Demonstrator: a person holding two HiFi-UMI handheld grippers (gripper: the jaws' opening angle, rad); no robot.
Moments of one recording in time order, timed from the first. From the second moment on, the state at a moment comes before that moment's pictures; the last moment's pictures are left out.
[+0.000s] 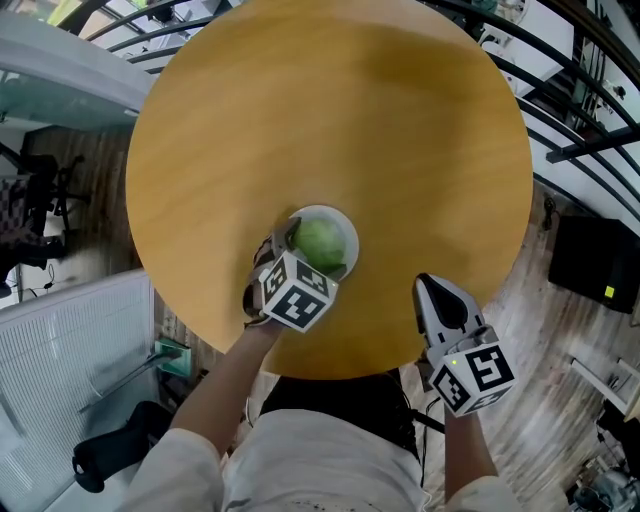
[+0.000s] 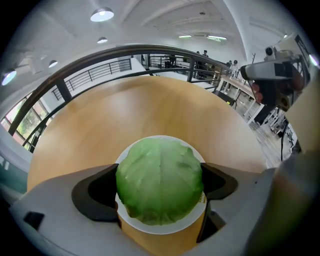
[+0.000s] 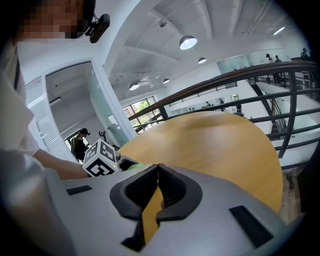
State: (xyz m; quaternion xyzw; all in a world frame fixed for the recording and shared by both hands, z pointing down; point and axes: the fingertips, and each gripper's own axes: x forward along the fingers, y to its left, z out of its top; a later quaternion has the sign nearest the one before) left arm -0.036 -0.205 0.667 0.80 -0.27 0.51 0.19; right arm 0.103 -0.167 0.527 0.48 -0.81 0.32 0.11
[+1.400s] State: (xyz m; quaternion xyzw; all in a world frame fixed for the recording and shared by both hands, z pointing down) left arm -0.062 -0.193 0.560 0.84 -0.33 0.39 0.17; right arm 0.085 -0.163 0.488 0.44 -0.84 0.28 0.14
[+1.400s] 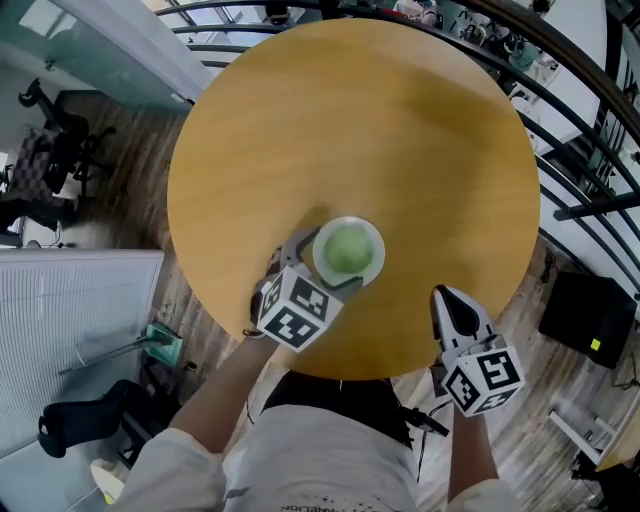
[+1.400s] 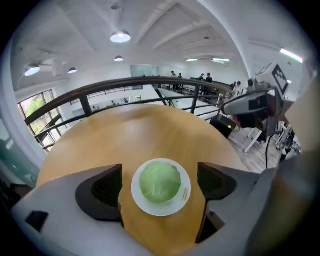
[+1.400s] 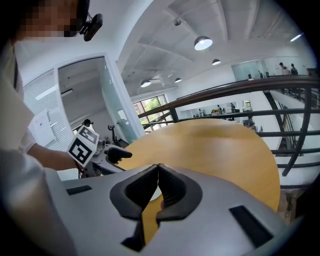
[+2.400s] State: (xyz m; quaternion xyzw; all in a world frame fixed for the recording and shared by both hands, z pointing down) left arm -0.113 -0.072 0.372 0.83 -0.52 0.09 0.21; right arm 0.045 -0.098 0.363 0.44 -0.87 0.19 0.13
